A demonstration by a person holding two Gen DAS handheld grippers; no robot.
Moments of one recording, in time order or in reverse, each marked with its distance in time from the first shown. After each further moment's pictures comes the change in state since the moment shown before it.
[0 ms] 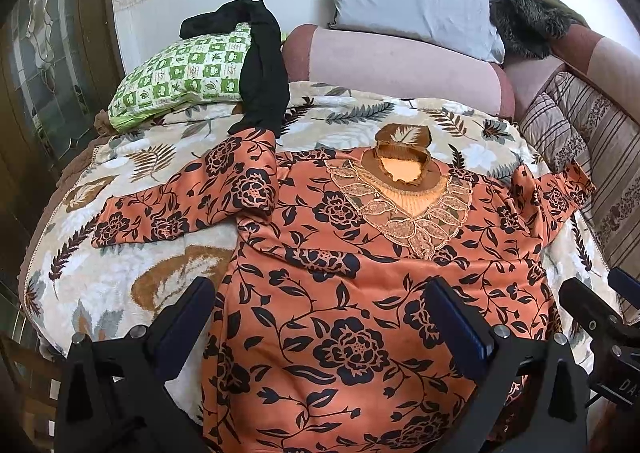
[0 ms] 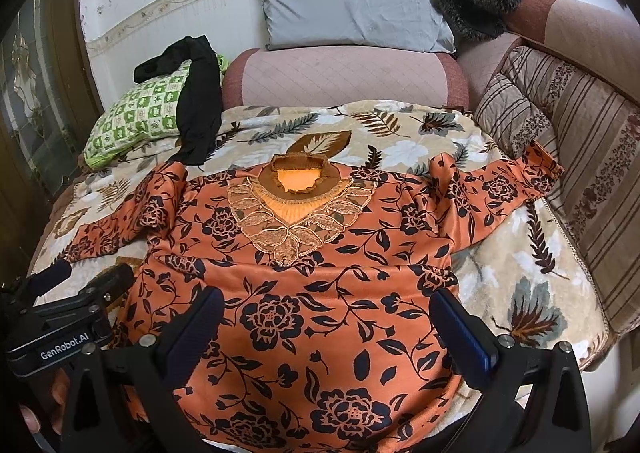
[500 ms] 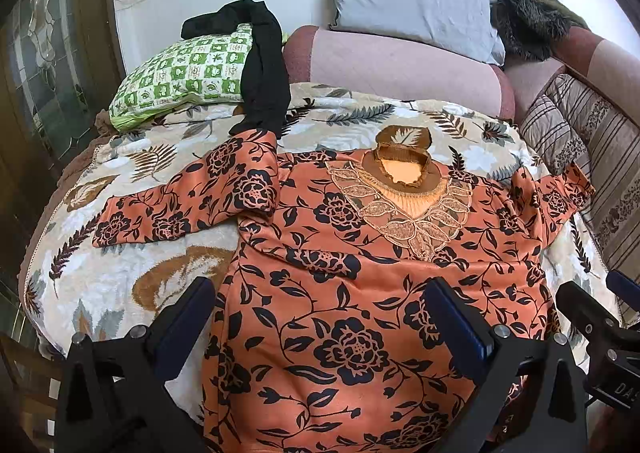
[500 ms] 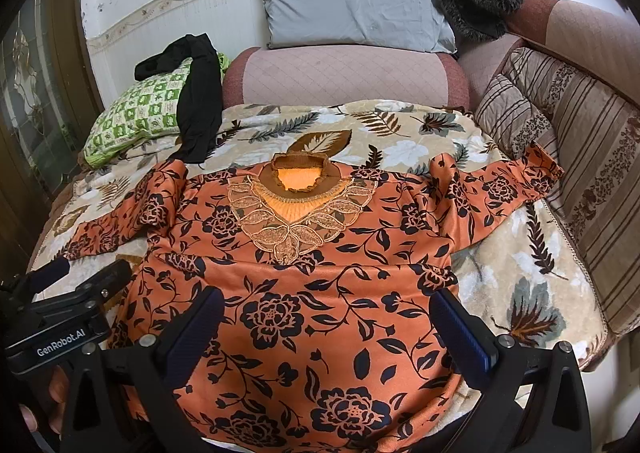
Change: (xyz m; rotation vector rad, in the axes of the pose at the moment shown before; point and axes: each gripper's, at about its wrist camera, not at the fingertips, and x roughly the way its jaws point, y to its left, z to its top) left arm 0.000 0.000 0.002 -0.001 -0.002 0.001; right arm 0.000 0.001 0.000 -0.006 0.003 -0.002
